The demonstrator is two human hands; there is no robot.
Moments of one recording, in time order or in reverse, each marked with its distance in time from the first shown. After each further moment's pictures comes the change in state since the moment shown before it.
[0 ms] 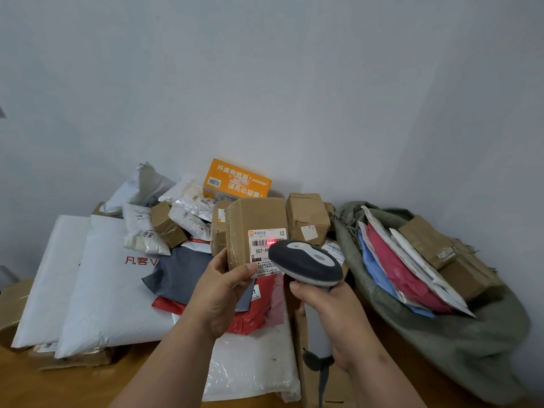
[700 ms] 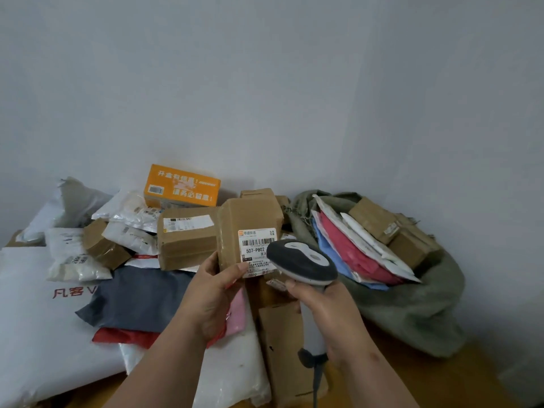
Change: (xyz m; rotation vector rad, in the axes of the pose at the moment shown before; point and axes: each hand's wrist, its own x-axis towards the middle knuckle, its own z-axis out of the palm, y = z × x) left_hand 0.025 -0.029 0.053 -0.070 -0.152 -0.099; right_hand -0.002 0.018 -0.051 0.049 0.224 0.020
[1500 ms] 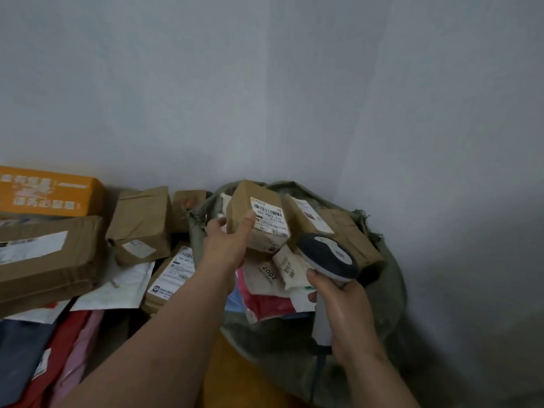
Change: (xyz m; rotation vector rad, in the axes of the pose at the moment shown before) left_hand 0.204 -0.127 0.256 0.612 0.359 -0.087; right_hand 0.166 0.028 -0.267 0.036 0.333 0.150
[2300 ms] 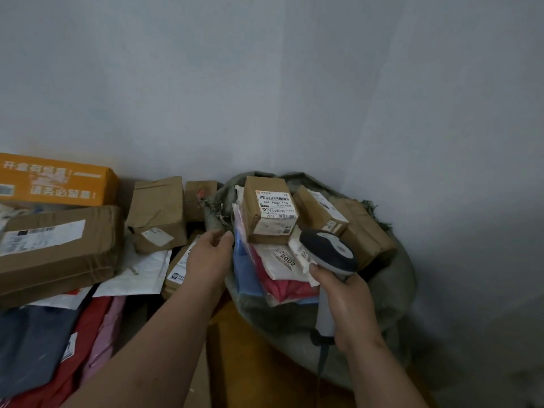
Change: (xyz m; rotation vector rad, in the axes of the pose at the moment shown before) left_hand -0.012 -0.028 -0.063 0.198 0.033 0.035; right_hand -0.024 0.007 0.031 0.042 -0.012 0.029
